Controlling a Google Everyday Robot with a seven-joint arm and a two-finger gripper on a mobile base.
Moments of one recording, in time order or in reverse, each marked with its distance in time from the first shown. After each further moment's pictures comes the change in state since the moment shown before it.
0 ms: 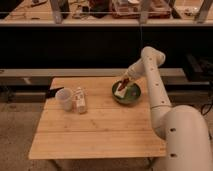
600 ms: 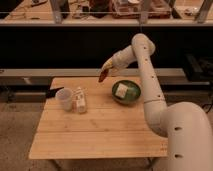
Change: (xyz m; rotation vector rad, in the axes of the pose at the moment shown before) arm -0.095 -0.141 -0.030 0.251 -0.182 -0.244
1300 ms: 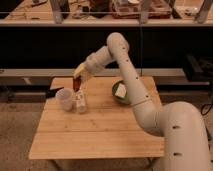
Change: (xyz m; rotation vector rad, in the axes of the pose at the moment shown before) arm -0.120 -0.094 0.080 0.058 -0.268 -0.320
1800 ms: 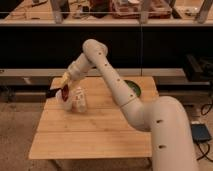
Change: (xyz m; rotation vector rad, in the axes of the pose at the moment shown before) arm 0.007 -0.003 0.082 -0.158 -0.040 -0.061
